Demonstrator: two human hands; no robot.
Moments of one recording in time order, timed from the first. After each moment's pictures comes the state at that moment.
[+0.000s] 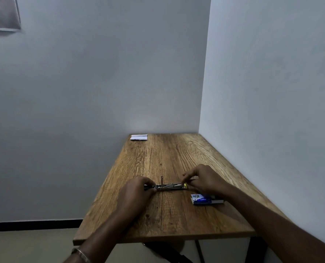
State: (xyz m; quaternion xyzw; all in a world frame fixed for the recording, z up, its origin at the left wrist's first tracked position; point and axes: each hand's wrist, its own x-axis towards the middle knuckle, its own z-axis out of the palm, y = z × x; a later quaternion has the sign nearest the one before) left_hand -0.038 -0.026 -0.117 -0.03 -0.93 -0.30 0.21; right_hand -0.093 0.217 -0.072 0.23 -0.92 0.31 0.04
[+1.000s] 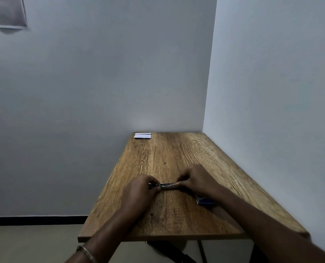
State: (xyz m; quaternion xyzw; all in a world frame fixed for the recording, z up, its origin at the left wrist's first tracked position) left_hand -0.034 -0.025 -0.115 -0.03 -0.93 -0.28 0.23; right_hand -0.091 0.182 -0.078 0.28 -0.92 0.27 0.08
